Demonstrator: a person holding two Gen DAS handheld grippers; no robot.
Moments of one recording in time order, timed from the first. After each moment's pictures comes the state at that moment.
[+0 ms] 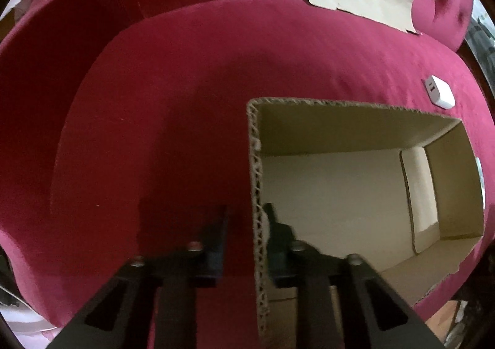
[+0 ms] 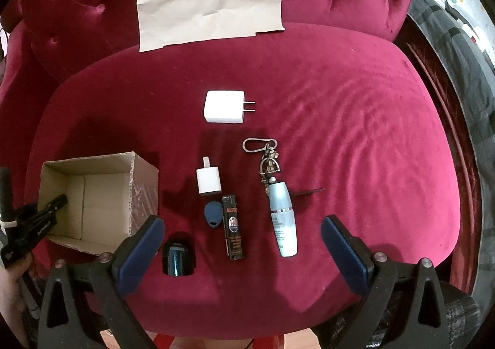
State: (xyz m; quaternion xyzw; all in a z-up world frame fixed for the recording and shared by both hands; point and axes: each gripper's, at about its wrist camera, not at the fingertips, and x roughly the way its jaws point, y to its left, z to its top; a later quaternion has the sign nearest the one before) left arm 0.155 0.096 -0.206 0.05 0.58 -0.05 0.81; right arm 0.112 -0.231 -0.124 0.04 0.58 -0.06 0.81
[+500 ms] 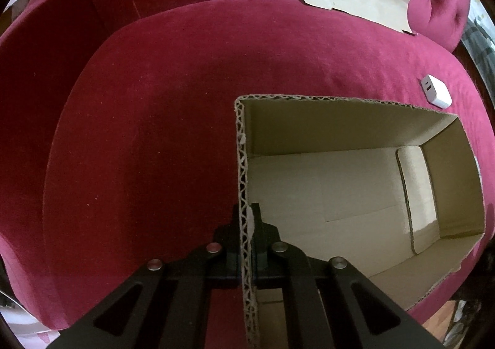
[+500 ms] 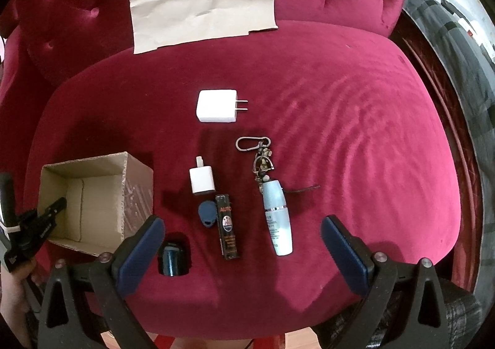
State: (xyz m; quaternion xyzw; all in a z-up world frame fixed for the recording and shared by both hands) left arm 0.156 0.094 -0.211 0.05 0.57 -0.06 0.82; right arm 0.110 -0.239 -0.126 0.05 0.58 -0.07 0.81
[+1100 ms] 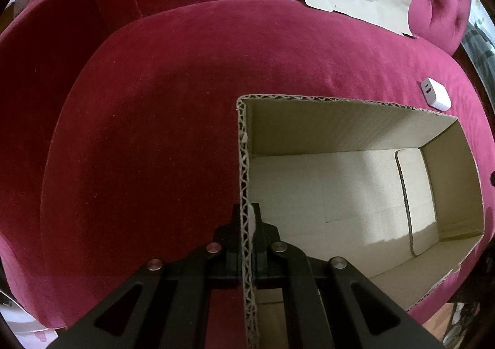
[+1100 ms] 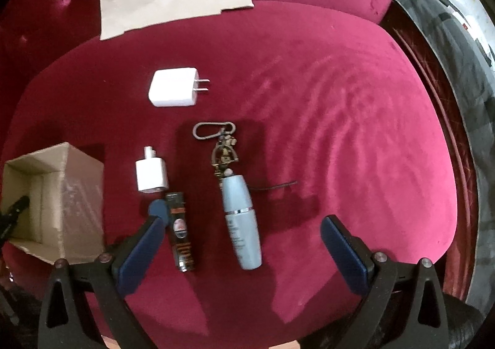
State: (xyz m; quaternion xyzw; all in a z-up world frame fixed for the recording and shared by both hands) left arm 0.151 0.098 -0.214 0.04 0.57 -0.06 0.82; right arm 0.119 -0.267 -0.174 0.03 0.59 -0.10 0.80
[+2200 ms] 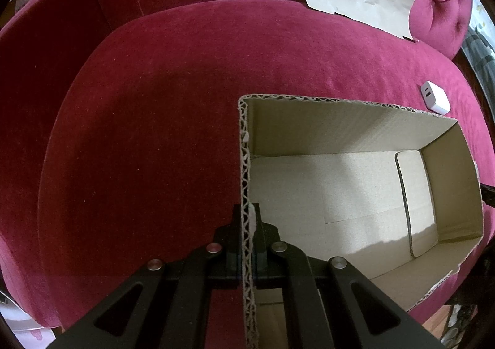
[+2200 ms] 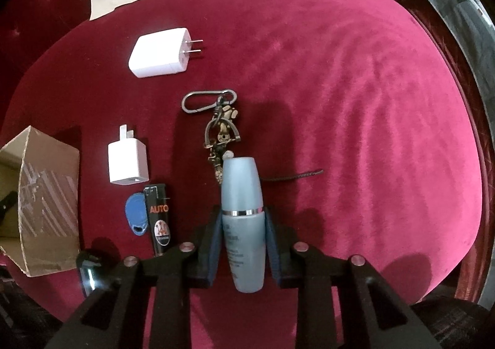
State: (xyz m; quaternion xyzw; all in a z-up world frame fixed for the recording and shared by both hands) left arm 0.151 0.104 -0.216 0.03 0.57 -0.06 0.82; right arm 0.136 -0.268 -0.245 0.05 0.61 -0.07 0.78
